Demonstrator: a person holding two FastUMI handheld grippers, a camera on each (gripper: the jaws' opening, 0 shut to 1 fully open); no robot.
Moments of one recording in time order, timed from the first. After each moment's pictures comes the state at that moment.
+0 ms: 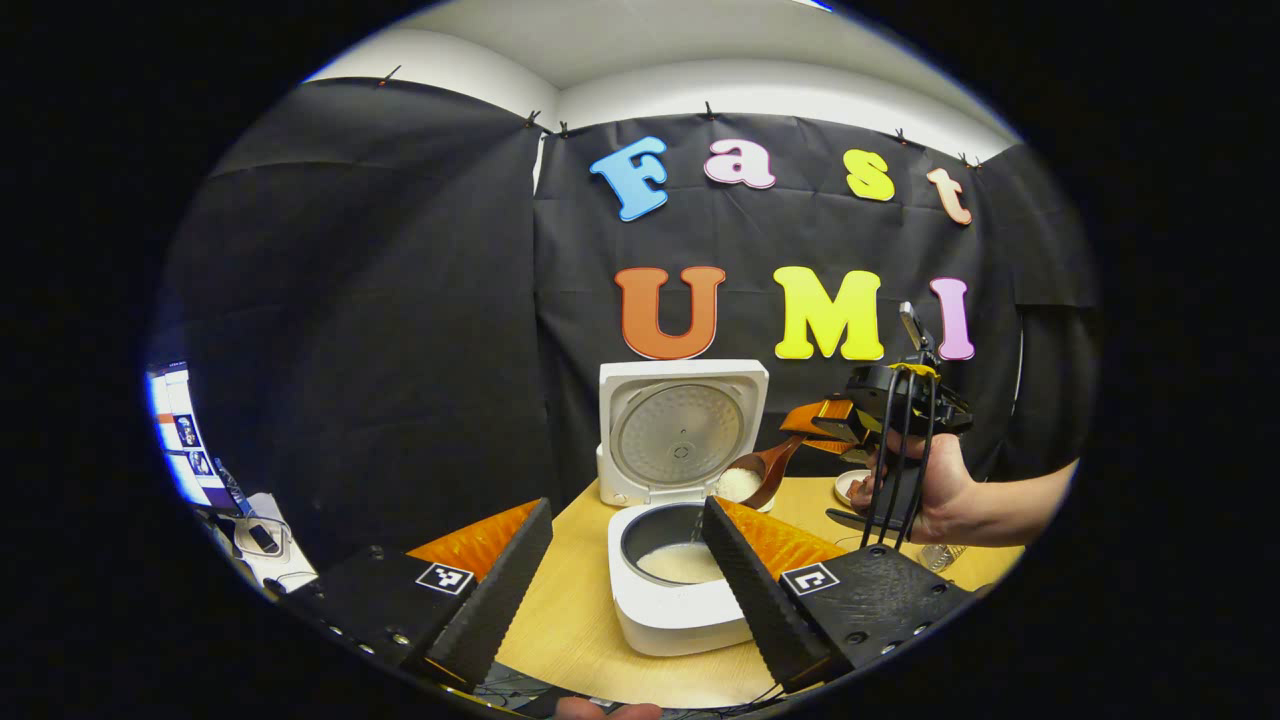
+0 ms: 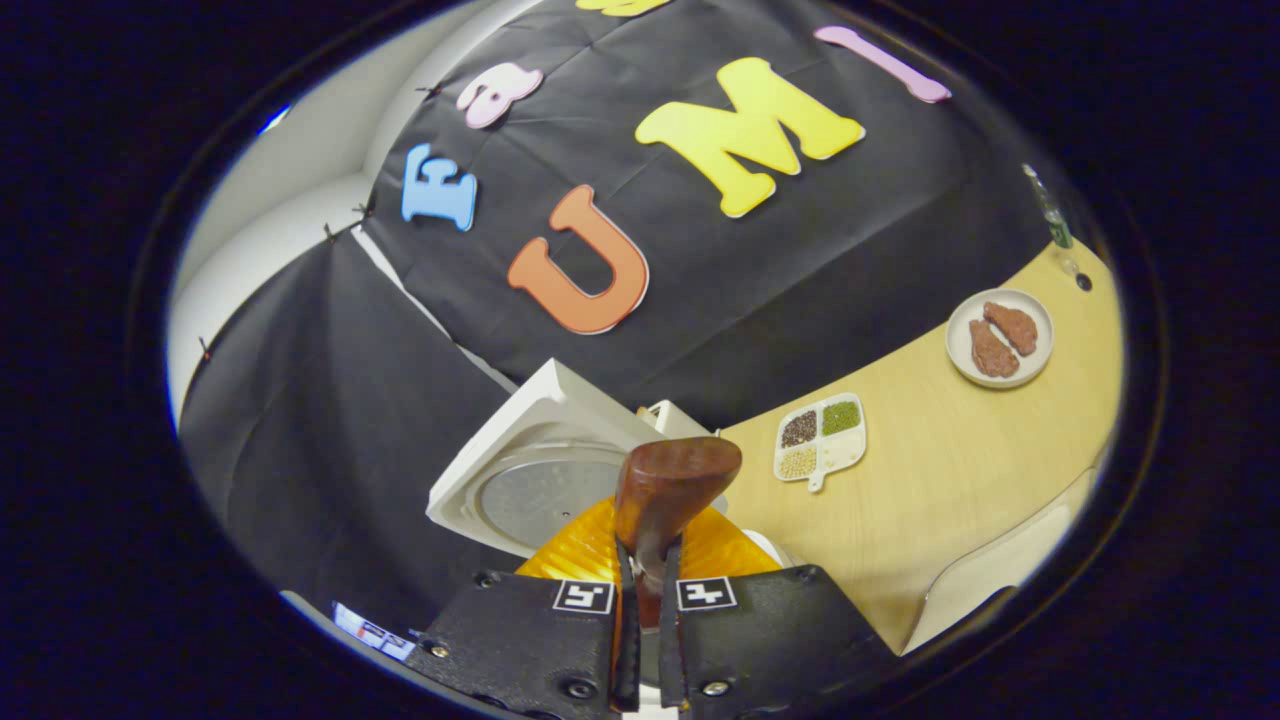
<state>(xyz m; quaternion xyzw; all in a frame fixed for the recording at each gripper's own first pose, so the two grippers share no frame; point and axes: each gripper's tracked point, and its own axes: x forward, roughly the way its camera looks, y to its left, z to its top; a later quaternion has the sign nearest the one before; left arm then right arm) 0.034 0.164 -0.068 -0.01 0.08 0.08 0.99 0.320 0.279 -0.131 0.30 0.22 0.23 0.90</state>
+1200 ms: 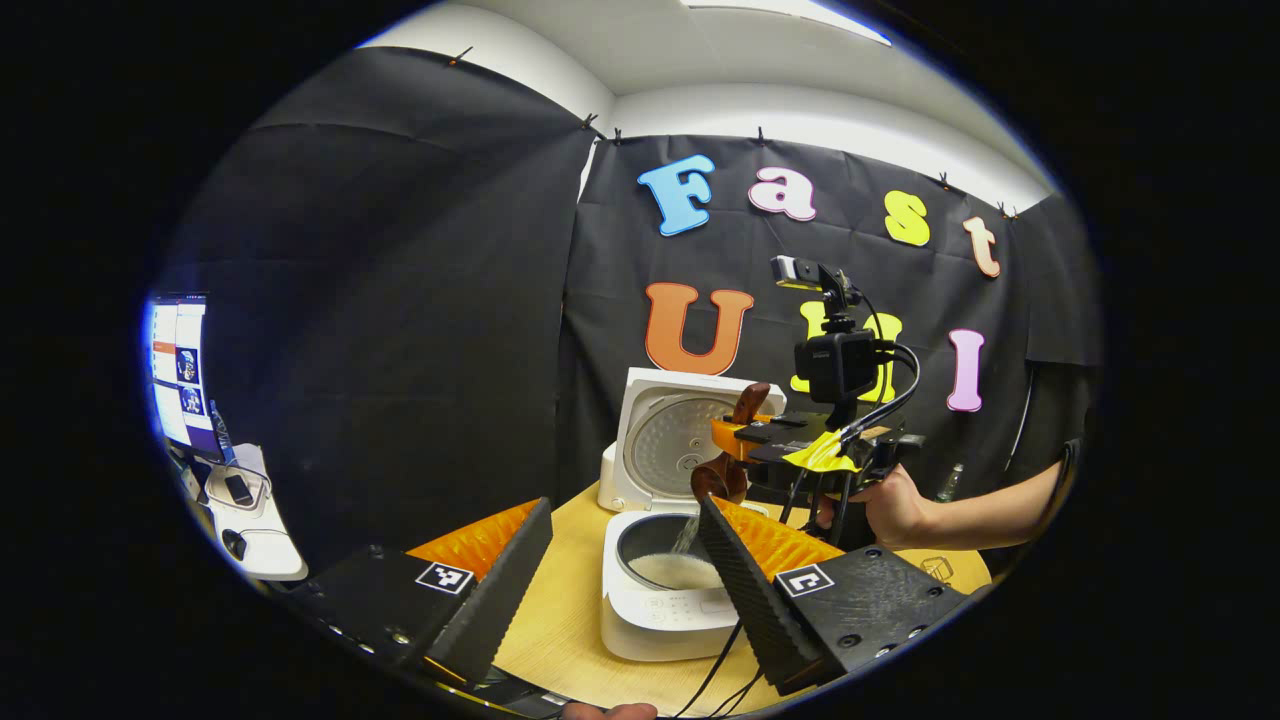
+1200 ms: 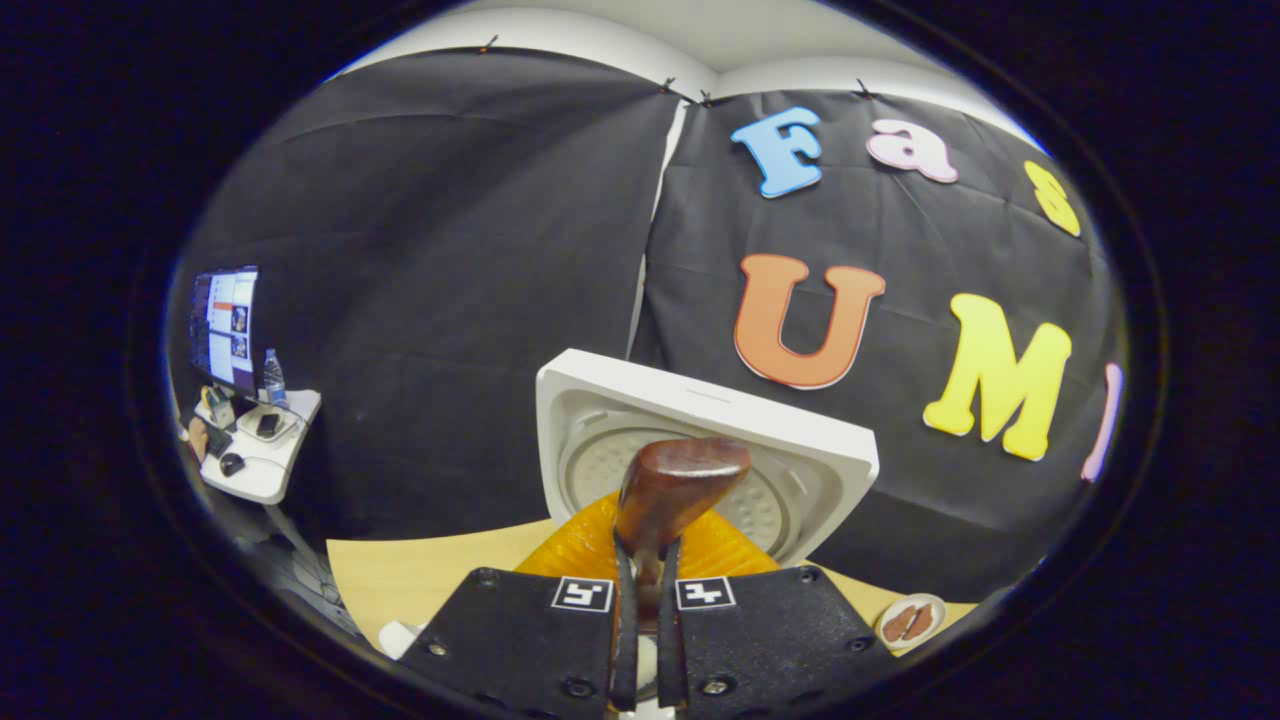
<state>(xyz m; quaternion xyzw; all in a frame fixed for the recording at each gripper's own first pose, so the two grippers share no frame) 0.020 0.163 -0.069 -0.08 0.04 0.10 0.99 0.275 0.381 -0.096 -0.16 0.05 0.35 0.92</state>
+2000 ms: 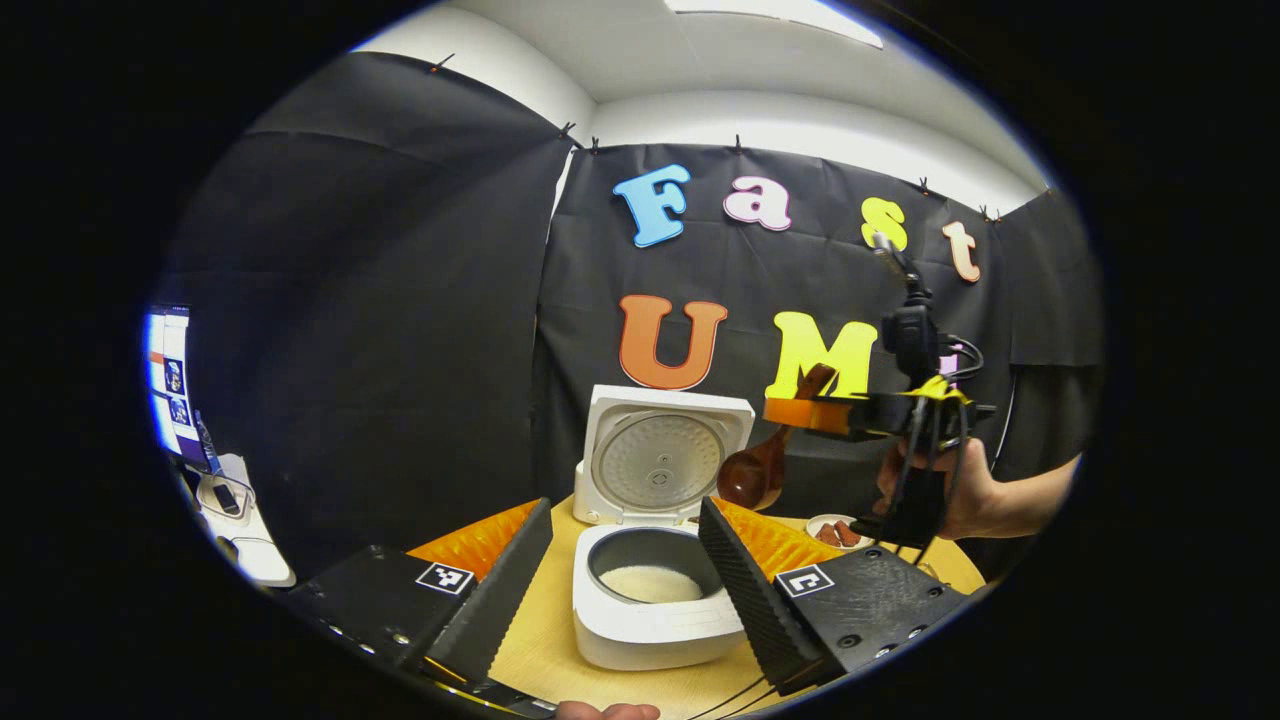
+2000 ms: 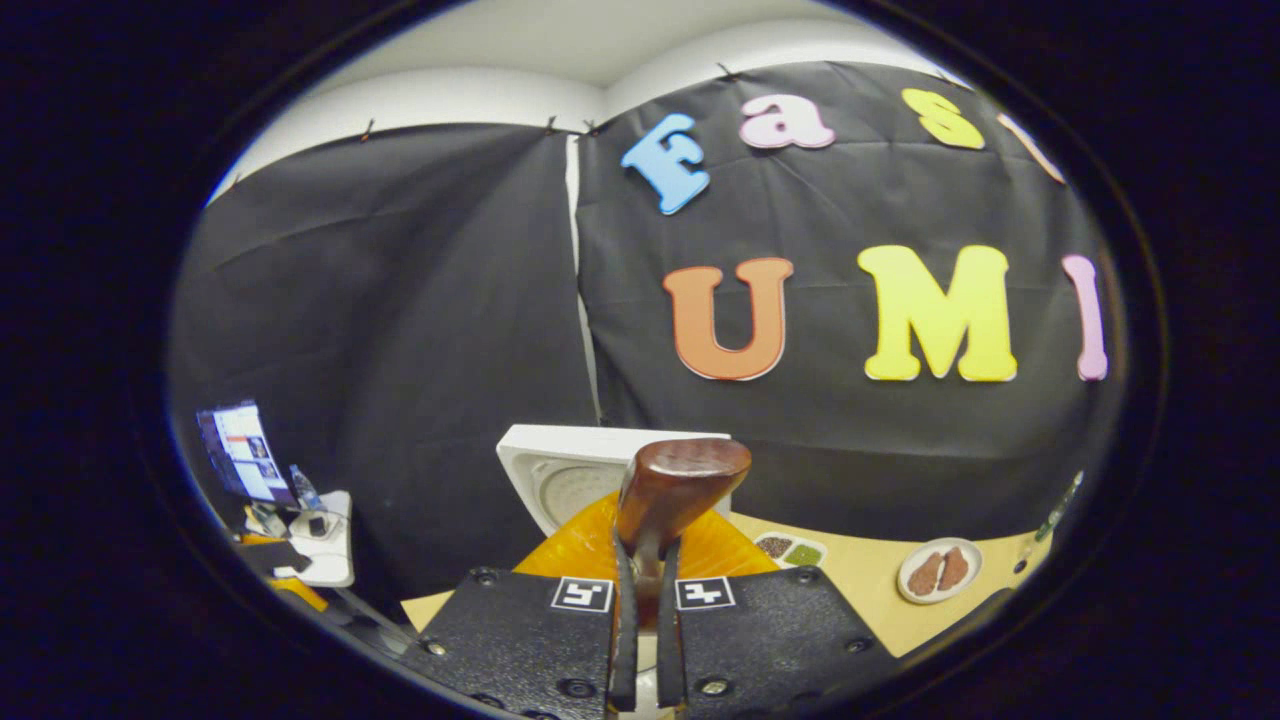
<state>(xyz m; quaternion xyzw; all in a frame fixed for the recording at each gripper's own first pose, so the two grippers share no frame) 0.035 0.136 -0.048 -0.08 0.02 0.07 0.99 0.253 0.259 -0.029 0.04 0.09 0.31 0.95</state>
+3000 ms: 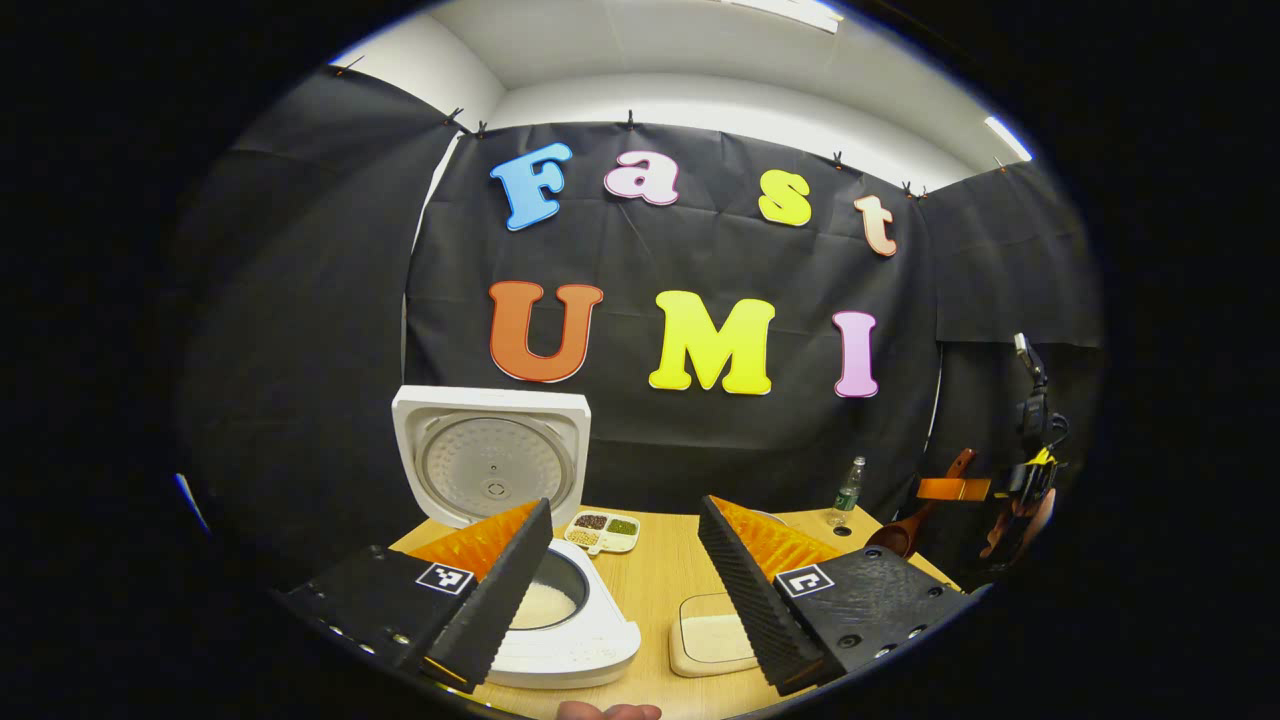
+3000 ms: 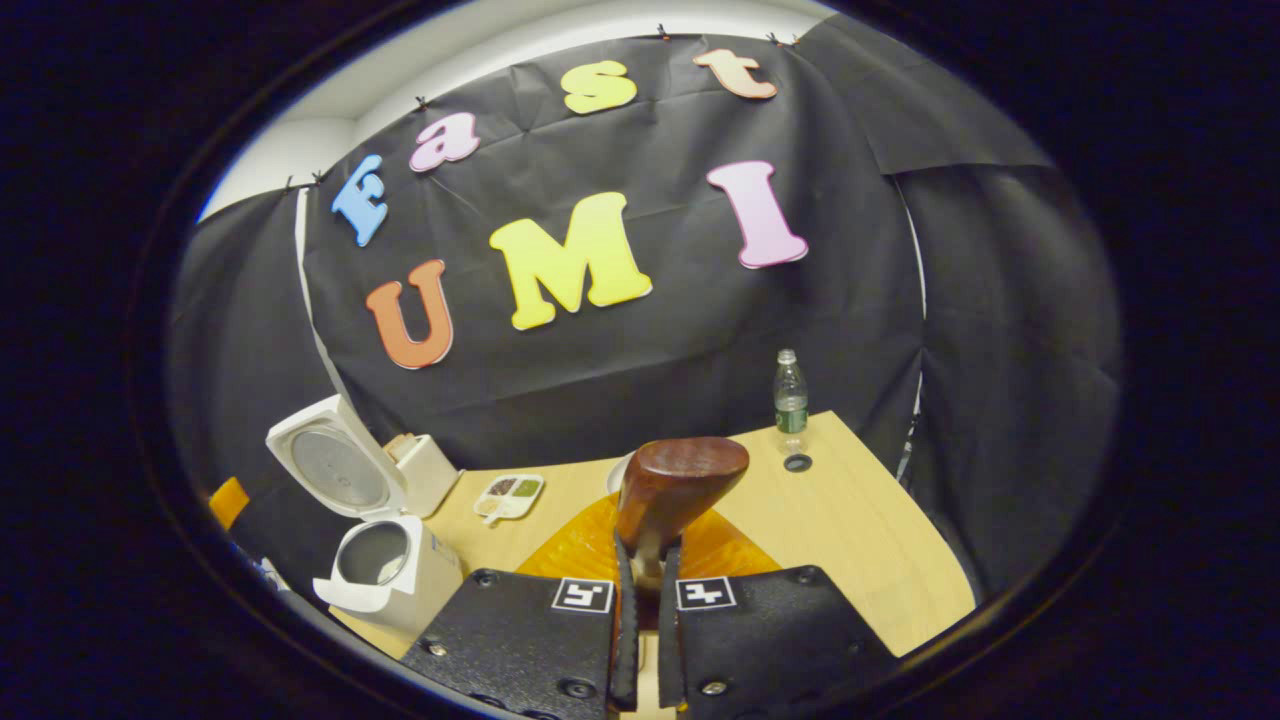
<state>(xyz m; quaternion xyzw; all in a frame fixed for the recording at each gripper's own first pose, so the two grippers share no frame) 0.108 -0.011 -0.031 -0.05 0.04 -0.06 1.00 0.202 -0.140 -0.140 0.13 0.17 -0.02 0.98</state>
